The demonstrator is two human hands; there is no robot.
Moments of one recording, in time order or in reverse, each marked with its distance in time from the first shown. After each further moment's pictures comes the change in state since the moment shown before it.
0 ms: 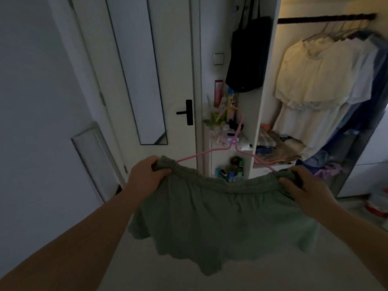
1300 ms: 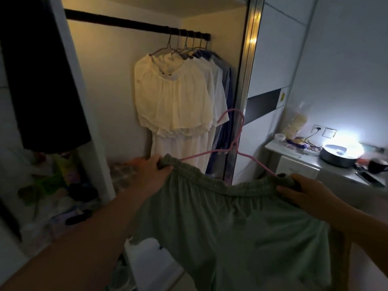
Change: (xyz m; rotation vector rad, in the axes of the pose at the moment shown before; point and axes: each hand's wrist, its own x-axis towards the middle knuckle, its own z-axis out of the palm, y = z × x) left_hand 0.439 0.301 0.493 -0.218 -0.446 0.331; right_hand 0.328 0.312 -0.188 -0.237 0.096 0.573
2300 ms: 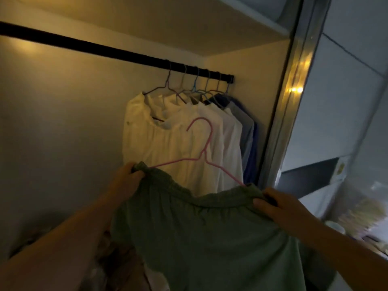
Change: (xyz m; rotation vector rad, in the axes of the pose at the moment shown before) left_hand 0.371 0.047 0.100 -0.190 0.296 -0.183; right_hand 0.479 0.026 -0.051 0.120 -0.051 -0.424
